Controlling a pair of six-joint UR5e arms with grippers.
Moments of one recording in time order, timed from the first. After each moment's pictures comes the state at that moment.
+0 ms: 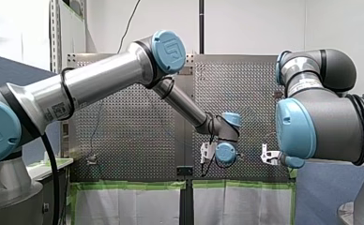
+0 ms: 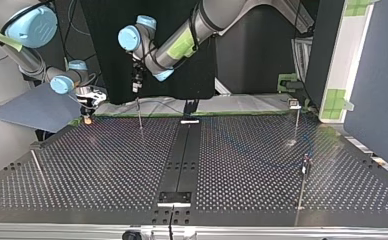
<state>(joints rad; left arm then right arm) -0.93 -2.65 -1.10 -2.72 -2.16 -1.63 1.55 -0.45 1.30 -0.66 1.24 1.57</state>
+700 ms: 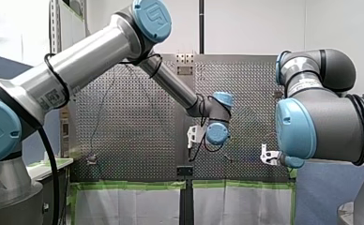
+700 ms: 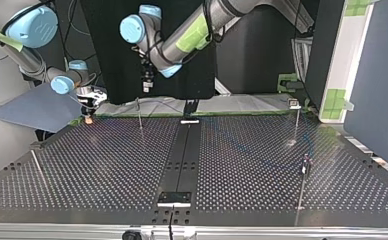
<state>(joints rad) -0.93 -2.43 -1.32 -2.75 -2.29 -1.64 1.55 -0.45 1.30 -0.65 1.24 1.57</state>
